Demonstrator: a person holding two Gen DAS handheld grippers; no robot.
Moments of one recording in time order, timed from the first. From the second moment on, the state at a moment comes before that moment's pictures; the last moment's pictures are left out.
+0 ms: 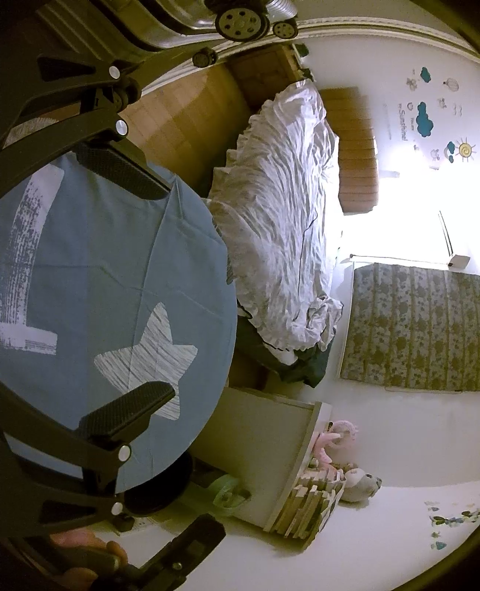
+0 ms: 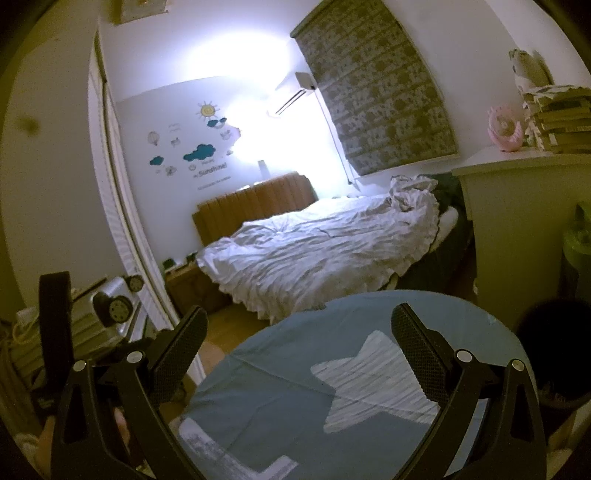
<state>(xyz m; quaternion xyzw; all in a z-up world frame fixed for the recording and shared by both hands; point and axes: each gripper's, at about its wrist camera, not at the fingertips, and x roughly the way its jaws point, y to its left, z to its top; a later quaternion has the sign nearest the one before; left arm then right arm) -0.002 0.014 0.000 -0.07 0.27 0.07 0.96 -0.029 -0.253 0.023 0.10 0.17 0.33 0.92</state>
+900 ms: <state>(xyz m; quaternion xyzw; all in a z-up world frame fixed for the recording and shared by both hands) 0.000 0.017 0.002 -0.06 0.27 0.06 0.96 -0.028 -0.252 0.016 0.10 0.17 0.33 0.92</state>
